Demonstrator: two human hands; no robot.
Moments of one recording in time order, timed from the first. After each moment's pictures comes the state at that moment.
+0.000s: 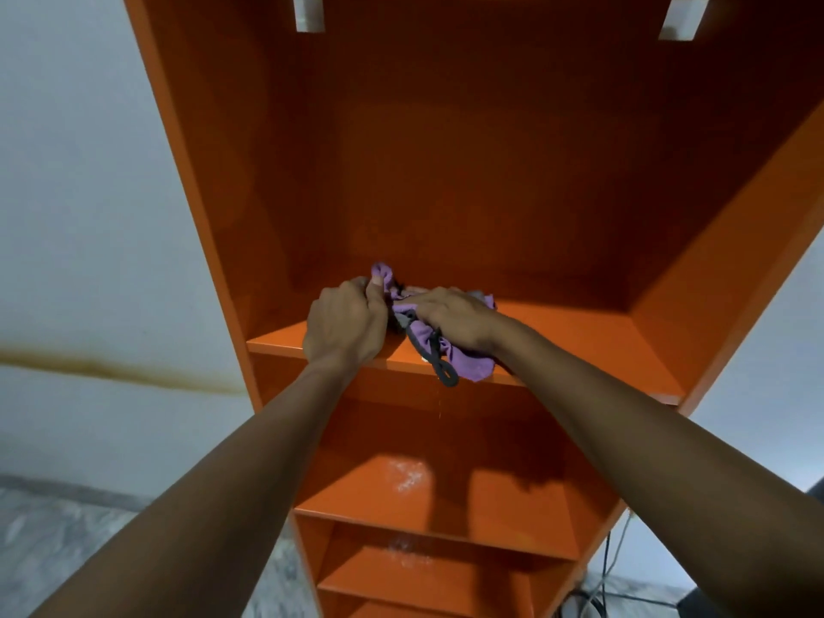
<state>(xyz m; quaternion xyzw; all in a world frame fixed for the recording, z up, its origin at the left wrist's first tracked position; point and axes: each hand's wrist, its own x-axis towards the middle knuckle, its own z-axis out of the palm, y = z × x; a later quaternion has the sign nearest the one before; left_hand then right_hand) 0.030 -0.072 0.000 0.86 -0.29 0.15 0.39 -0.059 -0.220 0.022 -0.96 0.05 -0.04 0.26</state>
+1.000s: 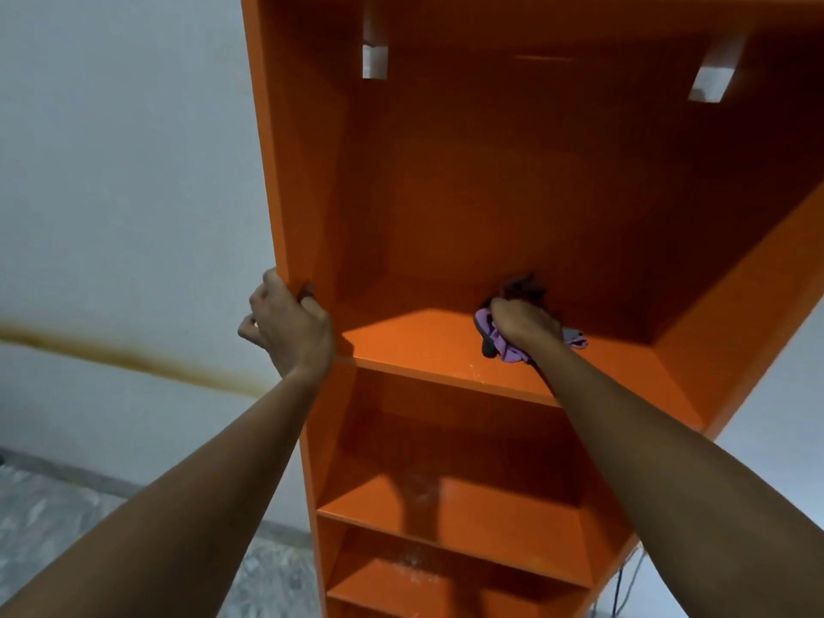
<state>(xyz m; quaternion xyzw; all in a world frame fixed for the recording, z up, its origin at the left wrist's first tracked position) 0.058 0.002 0.006 0.80 -0.03 0.27 0.54 -0.051 -0.252 0.020 -0.88 0.37 -0.13 0.25</state>
